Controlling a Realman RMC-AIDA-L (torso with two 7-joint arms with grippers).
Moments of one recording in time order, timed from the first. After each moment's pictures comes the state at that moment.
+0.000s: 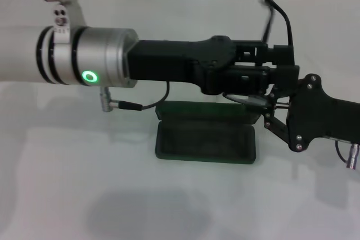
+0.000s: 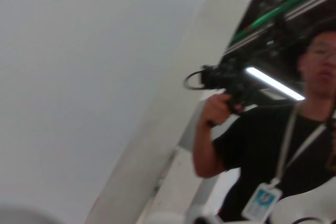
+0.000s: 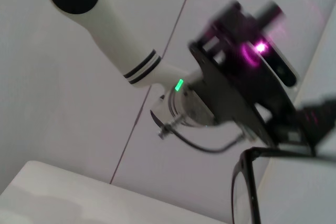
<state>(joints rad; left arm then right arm) -0.72 -2.07 1.14 0.50 1.41 1.81 -1.64 0.36 2.02 -1.40 -0.69 -1.21 -1.51 0.58</state>
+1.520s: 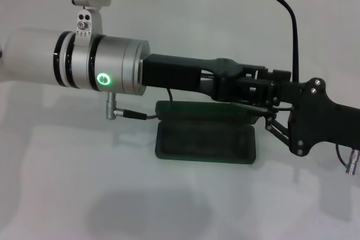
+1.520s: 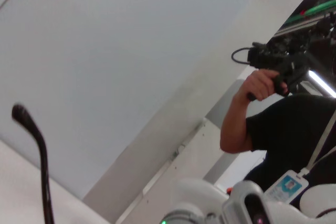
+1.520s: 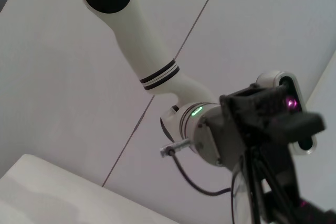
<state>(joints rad) -0.76 -2.07 1.13 0.45 1.51 1.74 -1.79 0.36 2.03 -1.41 -0.63 -1.17 -1.54 0.41</state>
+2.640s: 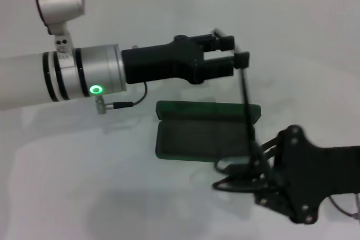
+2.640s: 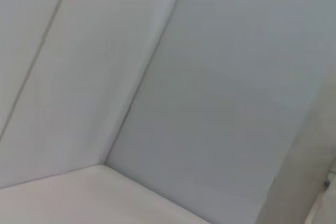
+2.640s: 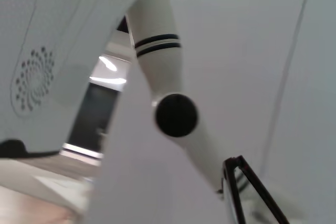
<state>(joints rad) -0.63 -2.09 1.09 0.45 1.46 1.47 -1.41 0.47 2.02 -1.49 -0.55 -1.24 -1.83 0.64</state>
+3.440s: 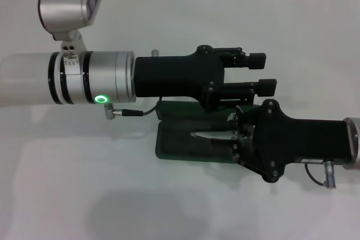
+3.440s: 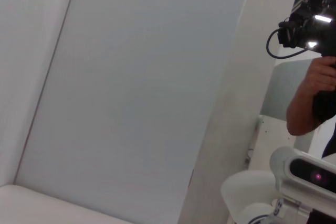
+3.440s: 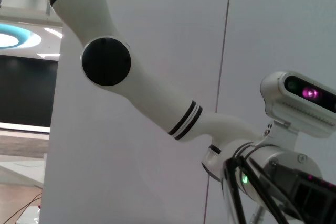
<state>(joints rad) -0.66 -2.09 1.14 0.46 1.47 1.62 -1.33 0.55 2.03 -1.53 -0.42 -1.16 -1.64 0.73</state>
